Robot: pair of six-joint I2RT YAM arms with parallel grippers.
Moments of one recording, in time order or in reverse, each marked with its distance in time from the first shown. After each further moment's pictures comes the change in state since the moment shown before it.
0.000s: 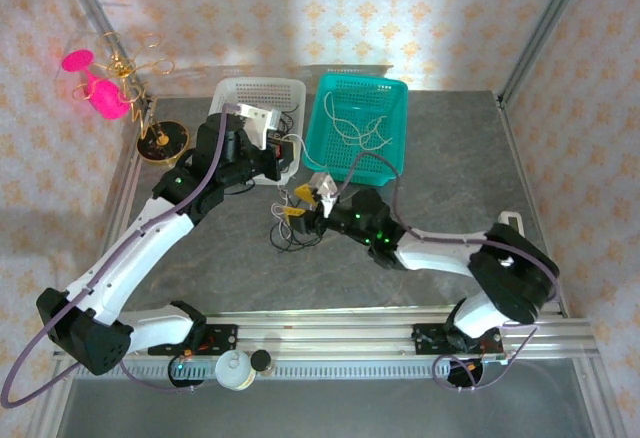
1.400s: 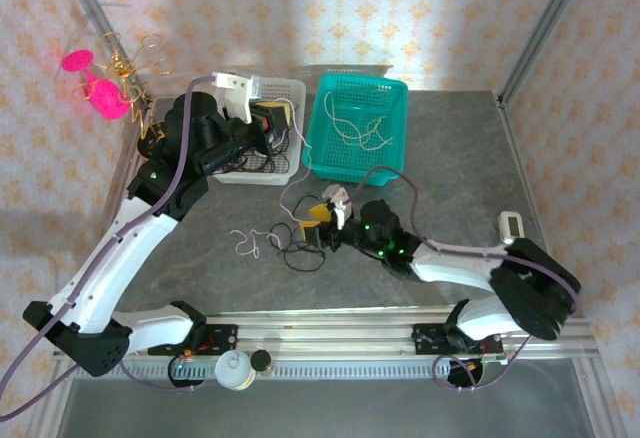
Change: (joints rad) left arm -0.006 -0.009 0.211 0.027 -0.045 0.004; right arm 0.000 -0.184 -0.141 -0.174 0.023 0.201
